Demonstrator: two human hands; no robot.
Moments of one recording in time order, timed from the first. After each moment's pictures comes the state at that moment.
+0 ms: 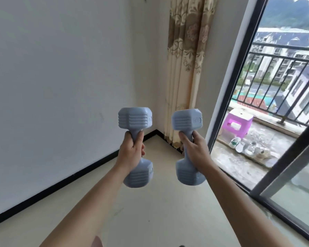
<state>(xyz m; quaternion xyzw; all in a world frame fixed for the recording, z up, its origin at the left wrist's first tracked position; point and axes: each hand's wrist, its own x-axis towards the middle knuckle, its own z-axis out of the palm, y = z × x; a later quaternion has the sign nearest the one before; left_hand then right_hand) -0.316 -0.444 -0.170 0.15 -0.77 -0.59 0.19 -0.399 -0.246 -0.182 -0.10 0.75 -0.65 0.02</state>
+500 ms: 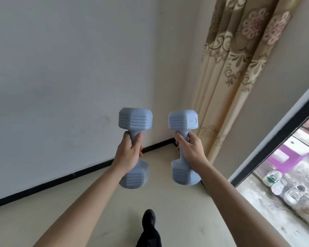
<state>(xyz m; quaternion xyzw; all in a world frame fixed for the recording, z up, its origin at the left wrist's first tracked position) -0.633 -0.538 -0.196 0.25 -0.77 -0.55 0.22 -0.768 -0.372 -0.207 -0.13 0.76 -0.62 0.15</state>
